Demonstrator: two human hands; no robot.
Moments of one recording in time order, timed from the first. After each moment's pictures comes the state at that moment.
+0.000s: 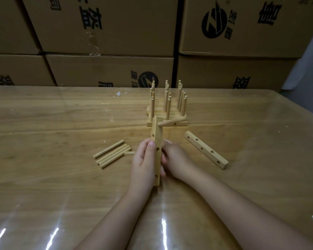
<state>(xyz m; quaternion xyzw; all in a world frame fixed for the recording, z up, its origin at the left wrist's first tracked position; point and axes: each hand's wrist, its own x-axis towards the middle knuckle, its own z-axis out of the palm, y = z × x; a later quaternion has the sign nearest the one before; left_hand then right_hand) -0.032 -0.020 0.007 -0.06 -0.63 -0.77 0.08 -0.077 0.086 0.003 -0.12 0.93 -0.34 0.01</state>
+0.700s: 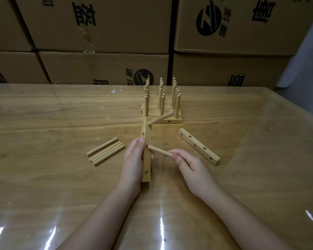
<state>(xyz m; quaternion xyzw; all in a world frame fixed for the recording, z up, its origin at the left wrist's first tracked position) -0.037 -0.024 0.006 0.02 -0.63 -0.78 0.03 -0.009 0.129 0.005 -0.10 0.85 -0.51 -0.07</state>
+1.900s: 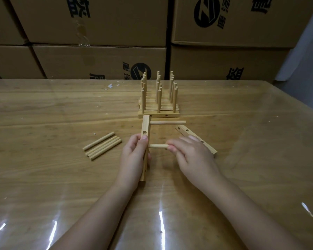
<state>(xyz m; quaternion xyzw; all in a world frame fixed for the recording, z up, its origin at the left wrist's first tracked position) -0.028 -0.021 0.010 -0.02 -0.66 -0.75 0.04 -0.008 0.132 0.025 -0.18 0.92 -0.25 -0.23</state>
